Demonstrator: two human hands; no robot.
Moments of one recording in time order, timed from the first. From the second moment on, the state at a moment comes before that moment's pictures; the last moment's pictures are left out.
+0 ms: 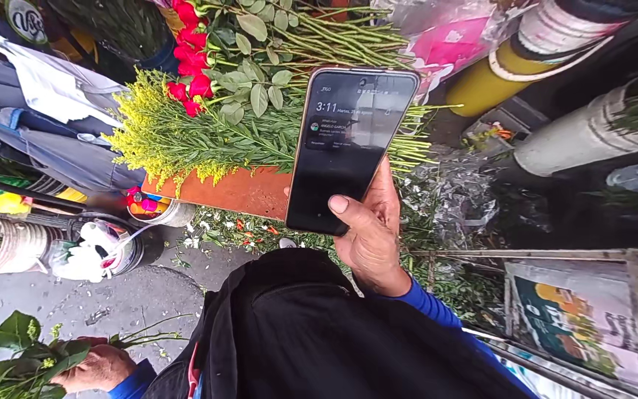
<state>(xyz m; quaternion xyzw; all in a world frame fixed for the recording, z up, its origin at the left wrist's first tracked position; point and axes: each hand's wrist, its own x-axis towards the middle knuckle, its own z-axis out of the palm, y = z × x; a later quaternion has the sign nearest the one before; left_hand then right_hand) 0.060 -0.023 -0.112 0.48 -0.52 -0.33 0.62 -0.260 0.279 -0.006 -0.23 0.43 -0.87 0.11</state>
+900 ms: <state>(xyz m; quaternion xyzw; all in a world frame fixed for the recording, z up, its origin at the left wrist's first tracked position) 0.053 -0.007 -0.101 0.48 -0.50 -0.34 0.64 -0.255 0.274 -0.012 -0.22 0.40 -0.88 0.14</state>
